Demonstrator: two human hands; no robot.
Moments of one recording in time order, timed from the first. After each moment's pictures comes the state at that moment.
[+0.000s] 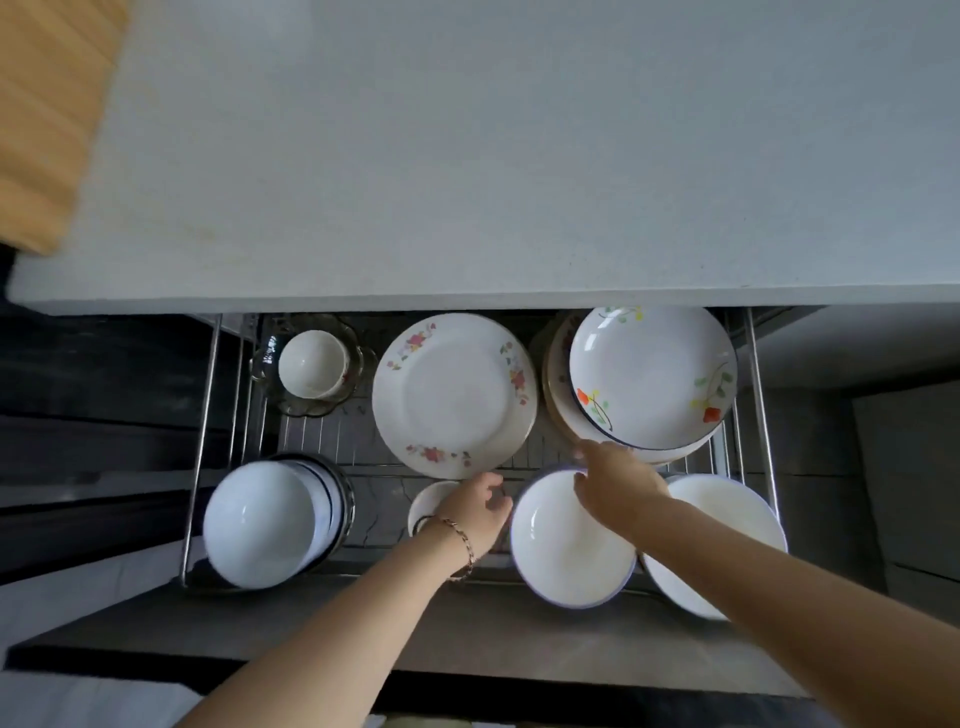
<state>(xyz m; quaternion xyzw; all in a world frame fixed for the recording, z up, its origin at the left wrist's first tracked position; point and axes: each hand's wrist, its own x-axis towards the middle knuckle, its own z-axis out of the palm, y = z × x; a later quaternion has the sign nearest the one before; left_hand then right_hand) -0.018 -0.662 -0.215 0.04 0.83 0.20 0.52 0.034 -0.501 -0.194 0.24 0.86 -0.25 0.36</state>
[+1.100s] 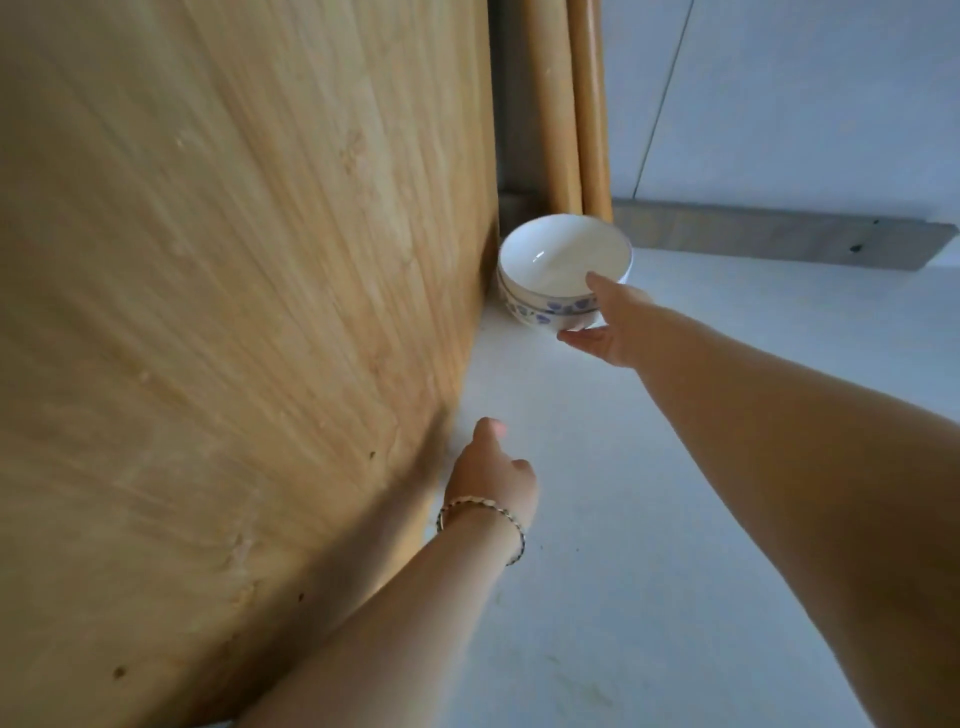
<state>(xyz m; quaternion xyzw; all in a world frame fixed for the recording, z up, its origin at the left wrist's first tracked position) -0.487 -0.768 -0.107 -0.04 0.89 0.41 0.19 -0.576 -0.602 -0.057 0.39 0.53 -0.75 0.01</state>
